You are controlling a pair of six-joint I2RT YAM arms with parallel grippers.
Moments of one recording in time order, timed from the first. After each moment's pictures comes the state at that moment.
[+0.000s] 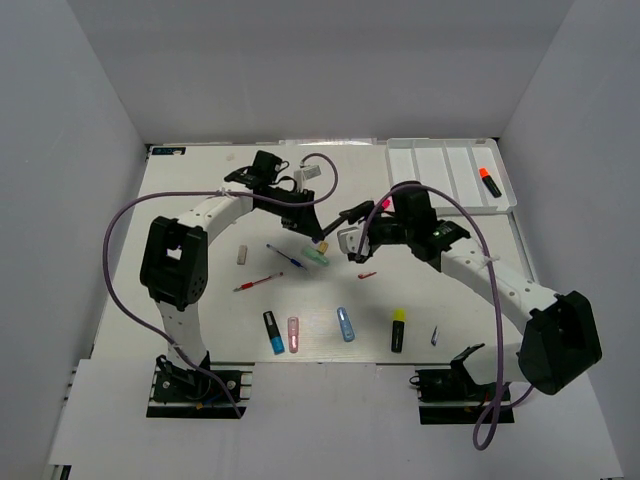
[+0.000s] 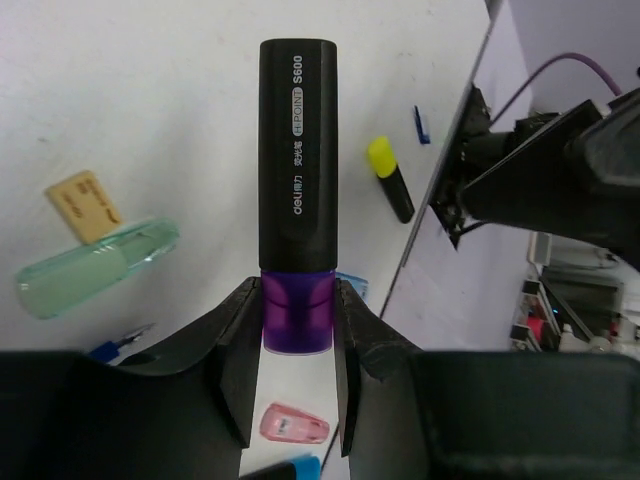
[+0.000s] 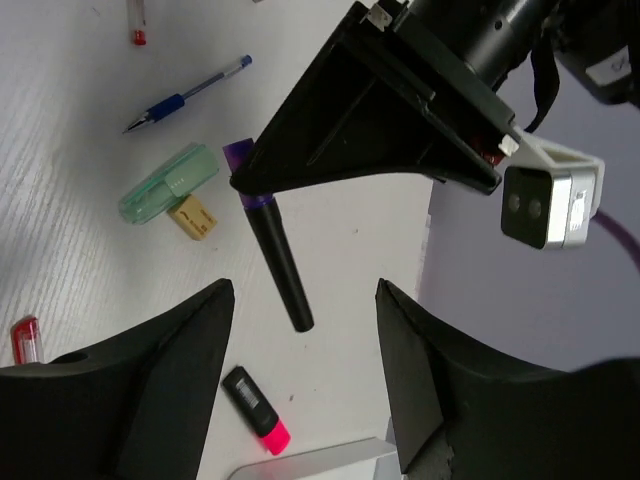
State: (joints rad) left arm -0.39 1.92 1.49 -0.61 0.96 -0.01; right arm 0.57 1.32 0.98 -0.21 -0.64 -1.35
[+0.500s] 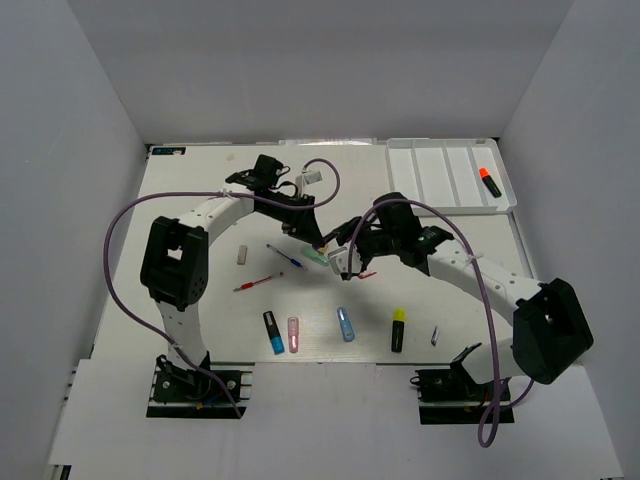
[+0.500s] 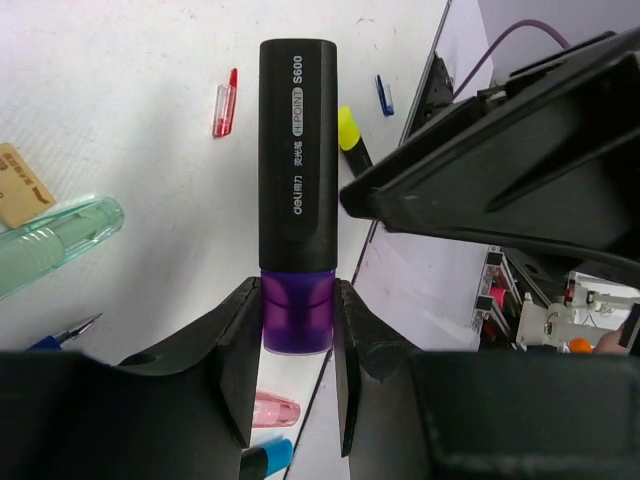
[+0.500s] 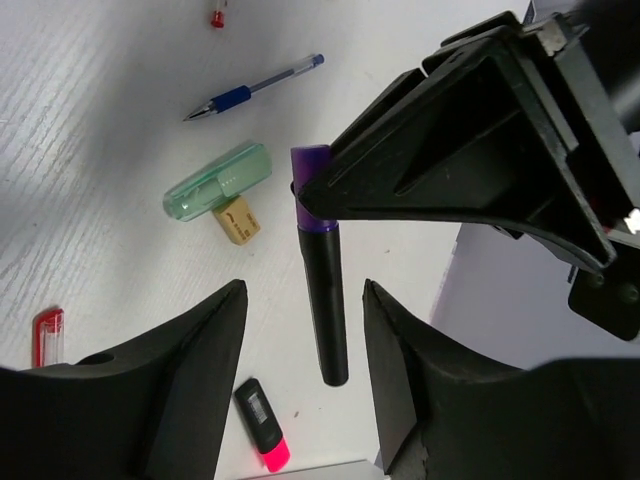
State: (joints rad) left arm -0.39 1.92 1.47 -0.68 1.05 0.01; right arm 0.66 1.39 0.95 -0.24 -0.58 -1.53
